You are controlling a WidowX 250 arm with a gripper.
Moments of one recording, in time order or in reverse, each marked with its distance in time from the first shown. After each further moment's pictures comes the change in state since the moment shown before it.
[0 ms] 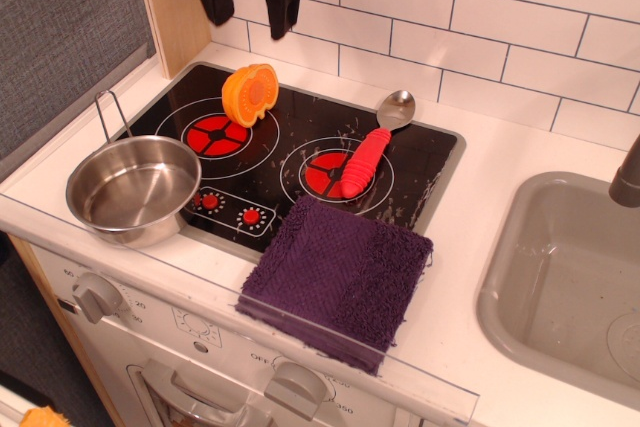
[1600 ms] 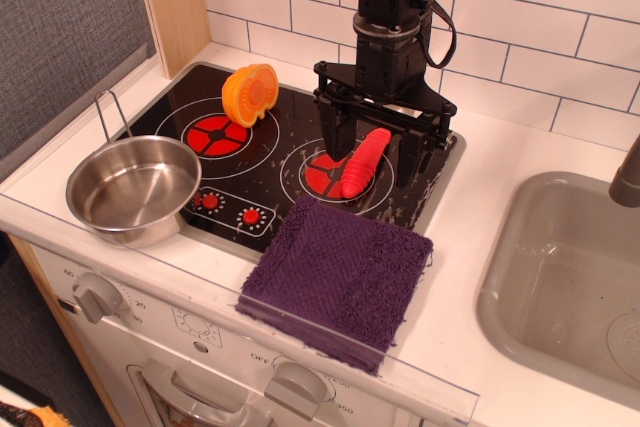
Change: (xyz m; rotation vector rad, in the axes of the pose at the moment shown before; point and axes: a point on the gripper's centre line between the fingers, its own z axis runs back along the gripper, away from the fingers) arm -0.063 -0.142 -0.032 -0.027 0.085 -0.148
